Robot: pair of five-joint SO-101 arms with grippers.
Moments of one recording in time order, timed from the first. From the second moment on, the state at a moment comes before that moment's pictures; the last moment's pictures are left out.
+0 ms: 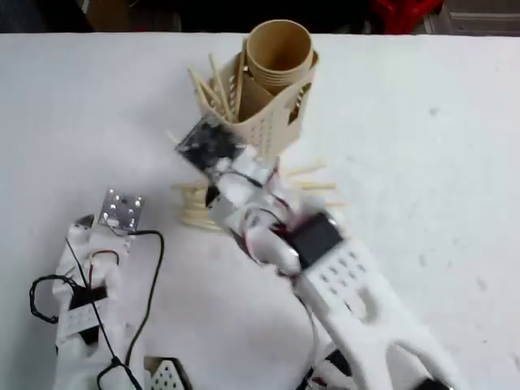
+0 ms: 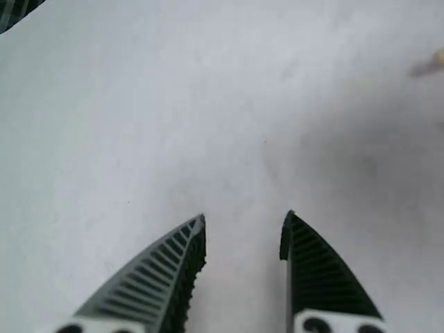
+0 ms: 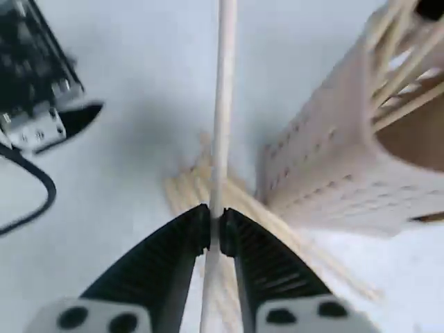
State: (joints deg) left arm -26.7 -50.2 96.3 2.5 -33.2; right arm -41.4 -38.5 28.1 55.2 17.5
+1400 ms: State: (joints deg) left arm -26.7 -50.2 96.3 2.5 -33.2; right arm -34.0 -16.6 -6.3 54.9 16.5
